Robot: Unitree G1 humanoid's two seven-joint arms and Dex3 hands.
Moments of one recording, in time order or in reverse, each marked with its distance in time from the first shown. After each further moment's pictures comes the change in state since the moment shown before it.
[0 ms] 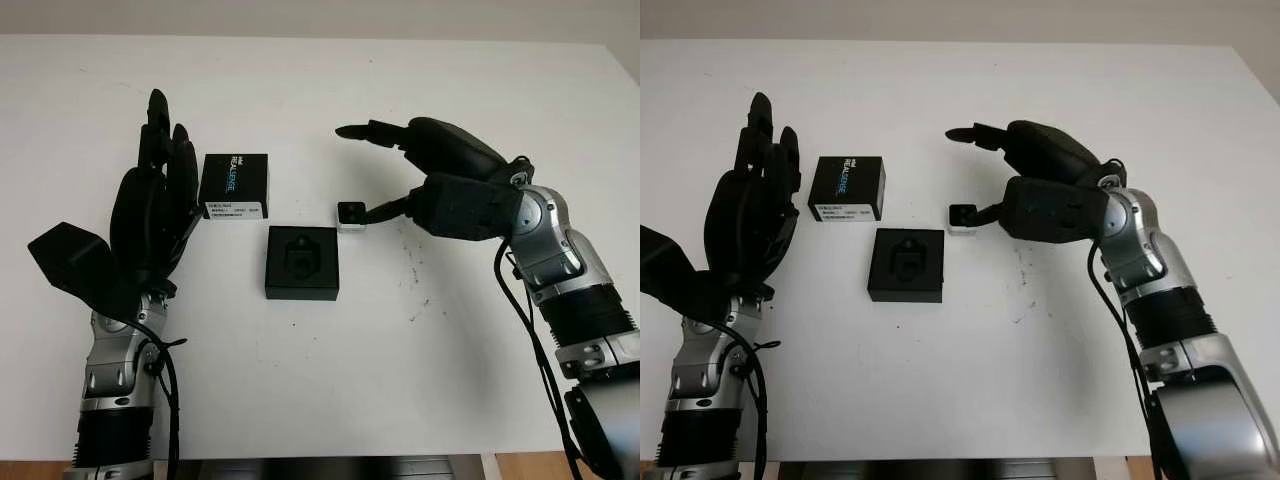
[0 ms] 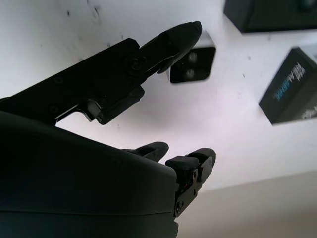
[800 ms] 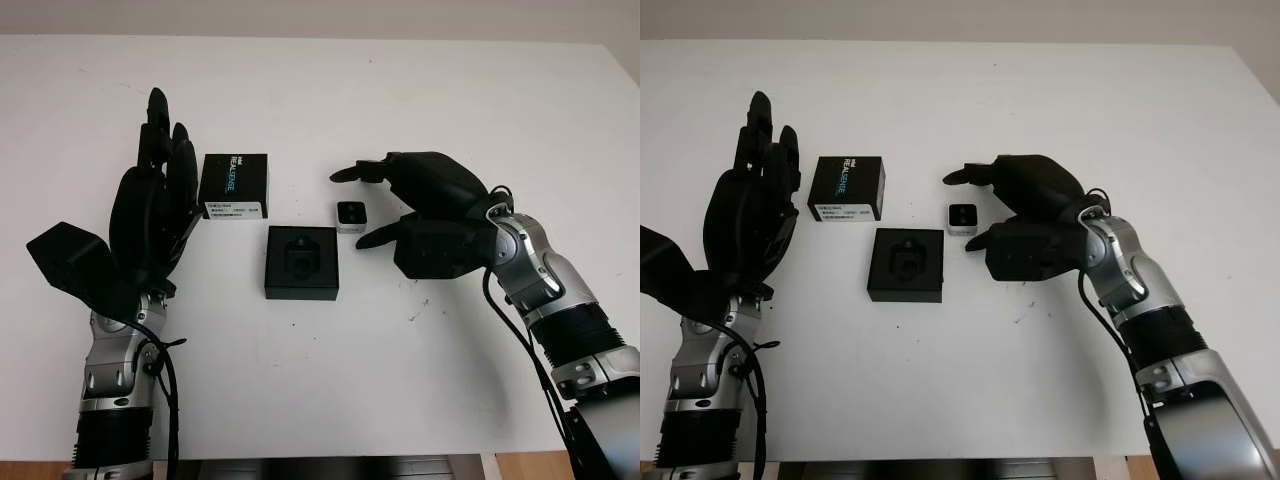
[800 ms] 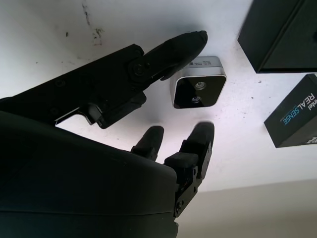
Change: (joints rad) left arm 0.001 0.000 0.001 -0.007 0.002 -0.001 0.002; right arm 0.035 0.011 0.051 0.099 -0.088 -0.134 -0.188
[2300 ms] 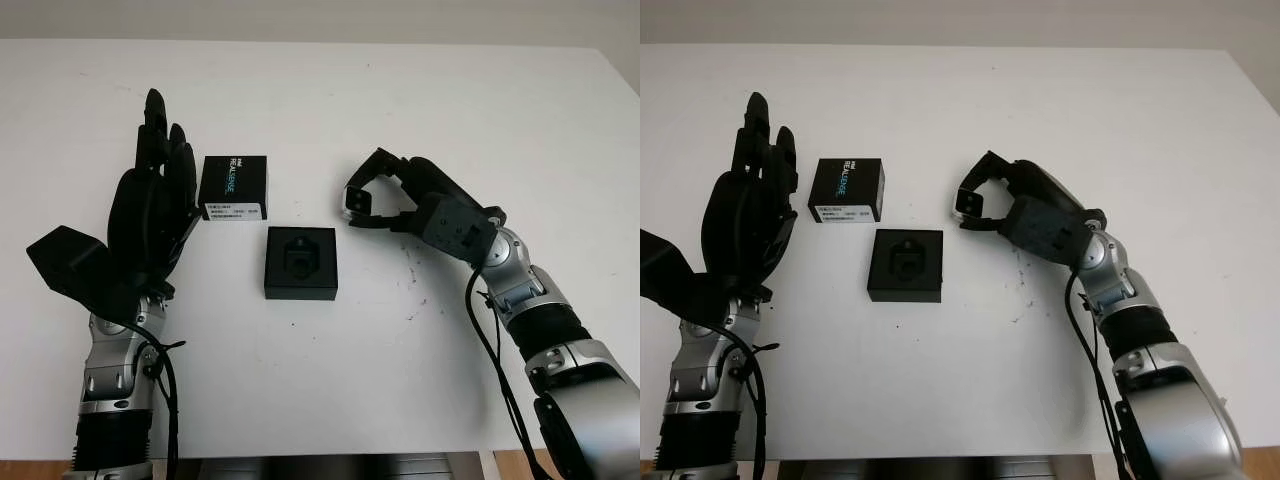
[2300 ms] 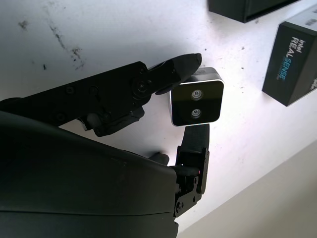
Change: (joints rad) left arm 0.009 0.000 0.001 0.005 0.010 -0.019 0.004; right arm -0.046 0.116 -0.109 0.280 0.293 0.016 0.057
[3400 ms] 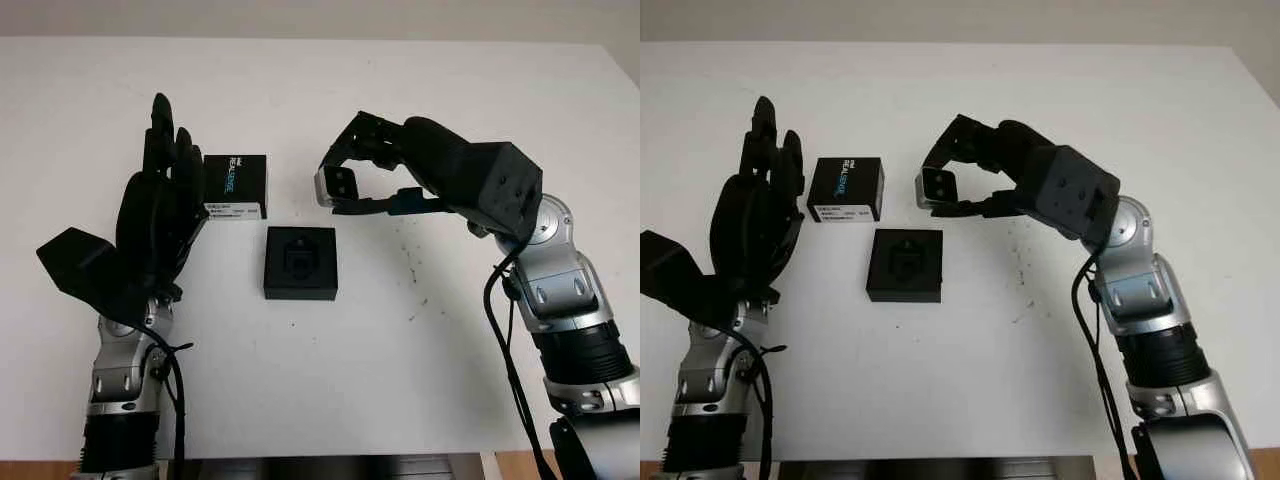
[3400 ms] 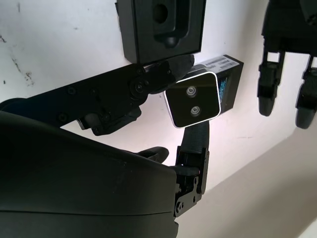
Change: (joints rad) left arm 0.012 -0.022 -0.020 -0.029 0.006 0.020 0.035; right arm 0.124 -0.037 -0.023 -0.817 0.113 0.544 0.321
